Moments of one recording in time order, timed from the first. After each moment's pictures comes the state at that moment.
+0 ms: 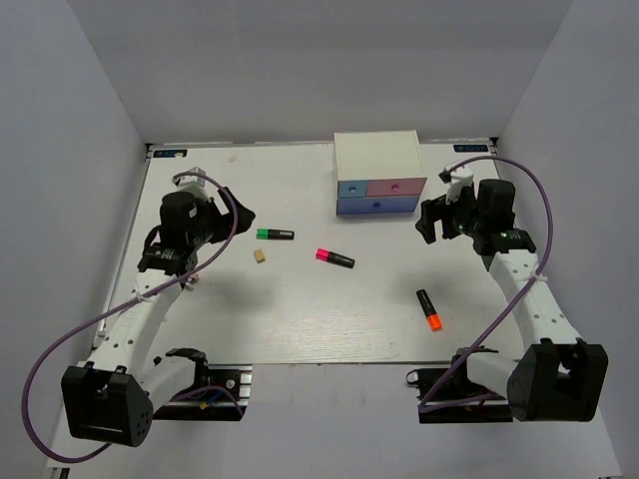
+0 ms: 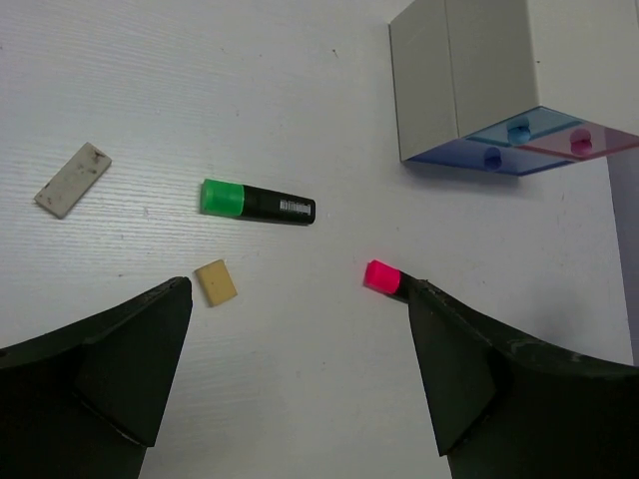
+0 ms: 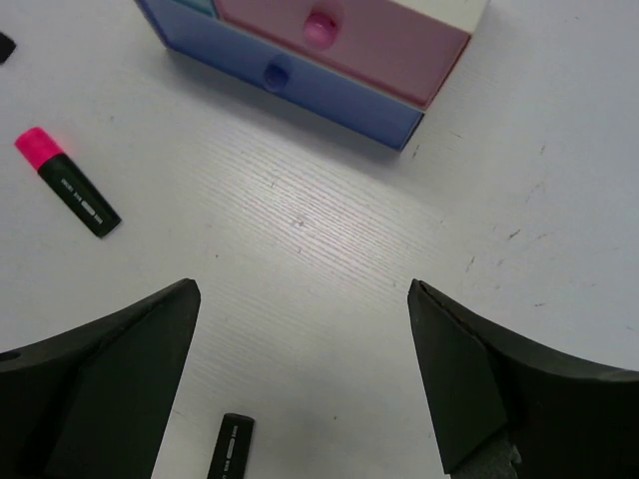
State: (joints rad) left arm -0.14 1.04 0.83 -0.24 0.17 -0.49; right arm 0.04 1.15 0.90 -0.32 -0.39 -0.26
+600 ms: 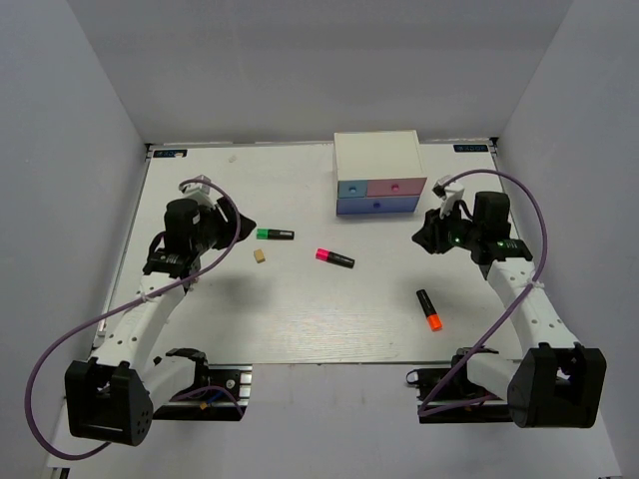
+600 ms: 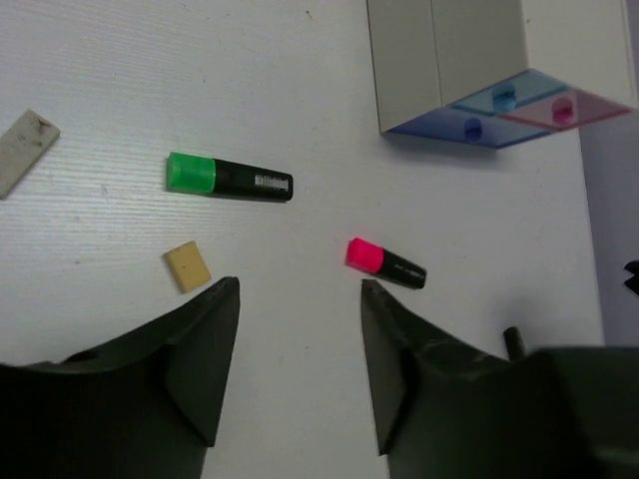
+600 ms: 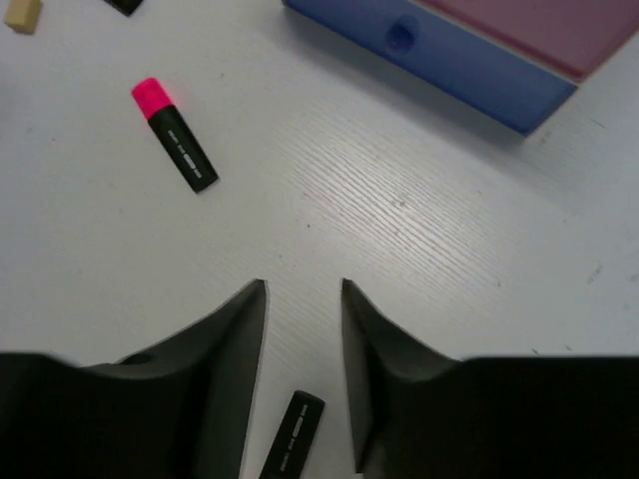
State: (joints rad) left arm -0.15 1.04 0.74 -0.16 0.25 -0.54; right arm 0.04 1.11 0.83 -0.39 -0.59 -0.29
